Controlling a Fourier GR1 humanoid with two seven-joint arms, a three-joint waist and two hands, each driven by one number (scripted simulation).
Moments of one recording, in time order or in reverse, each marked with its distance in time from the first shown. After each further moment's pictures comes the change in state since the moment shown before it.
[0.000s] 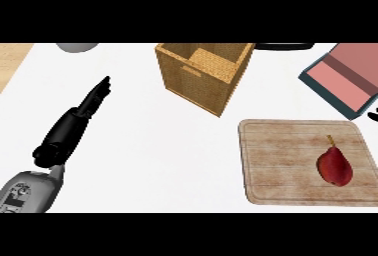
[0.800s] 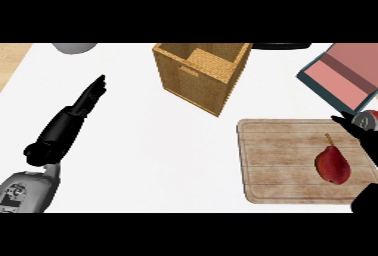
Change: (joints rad) left arm 0.011 -0.051 0.091 -0.009 -0.050 -0.084 0.014; right arm -0.147 0.238 0.169 0.067 0.212 0.108 0.207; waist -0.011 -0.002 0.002
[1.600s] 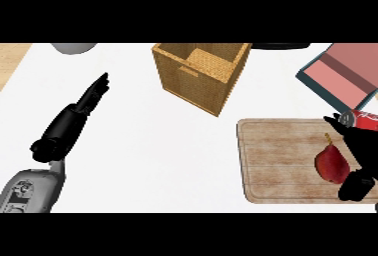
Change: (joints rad) left arm -0.016 -0.079 0.064 0.005 -0.081 -0.059 0.012; right arm -0.016 0.126 -0.004 0.207 0.272 -0.012 -0.163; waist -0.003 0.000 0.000
